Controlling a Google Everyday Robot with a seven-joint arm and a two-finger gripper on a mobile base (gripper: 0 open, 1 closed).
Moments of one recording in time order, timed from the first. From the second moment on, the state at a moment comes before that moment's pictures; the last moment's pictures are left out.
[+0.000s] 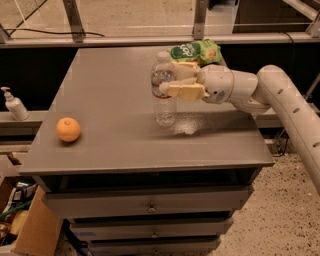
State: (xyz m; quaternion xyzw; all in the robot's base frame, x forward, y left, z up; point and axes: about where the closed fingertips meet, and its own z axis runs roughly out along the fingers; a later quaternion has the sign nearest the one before) arm 0.586 -0.034 0.941 -0.48 0.42 0.51 0.58
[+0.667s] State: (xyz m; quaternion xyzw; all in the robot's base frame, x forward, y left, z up) arm 0.587 -0.039 0.942 -0.48 0.42 0.51 0.58
